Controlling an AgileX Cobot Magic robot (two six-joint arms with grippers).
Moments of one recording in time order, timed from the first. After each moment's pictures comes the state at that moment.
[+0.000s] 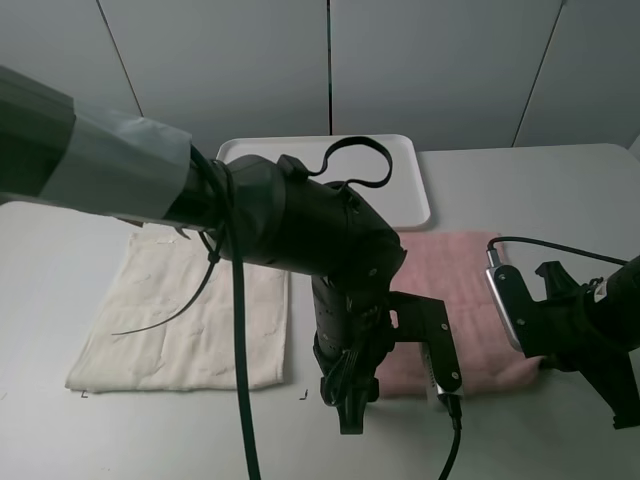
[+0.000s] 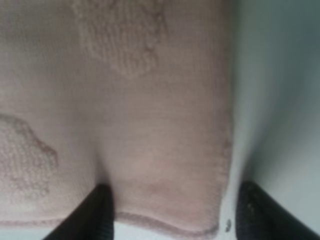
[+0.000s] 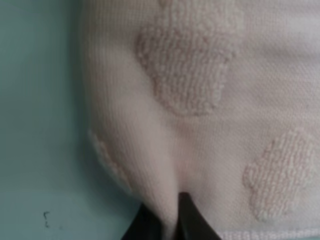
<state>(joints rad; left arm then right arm) -1.08 2.18 -1.37 0.03 0.77 0.48 0.18 1.64 -0.38 0.01 0.24 -1.51</state>
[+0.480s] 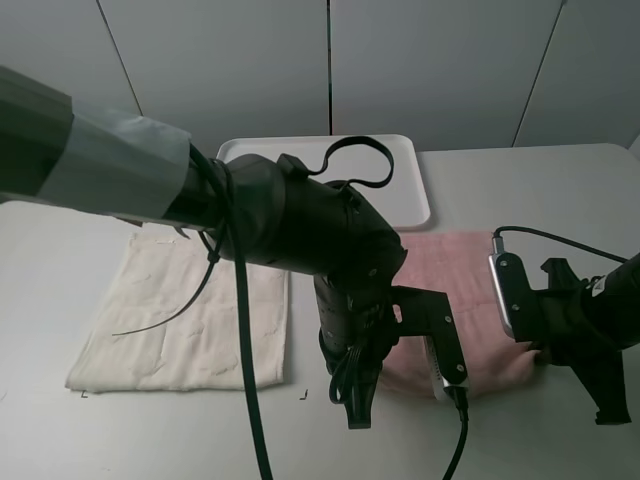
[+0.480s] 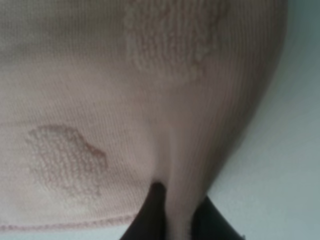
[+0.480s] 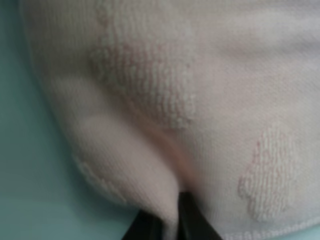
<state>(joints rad) -1.08 2.18 -1.37 0.05 0.73 0.44 0.18 1.64 -0.38 0.15 0.21 -1.48</state>
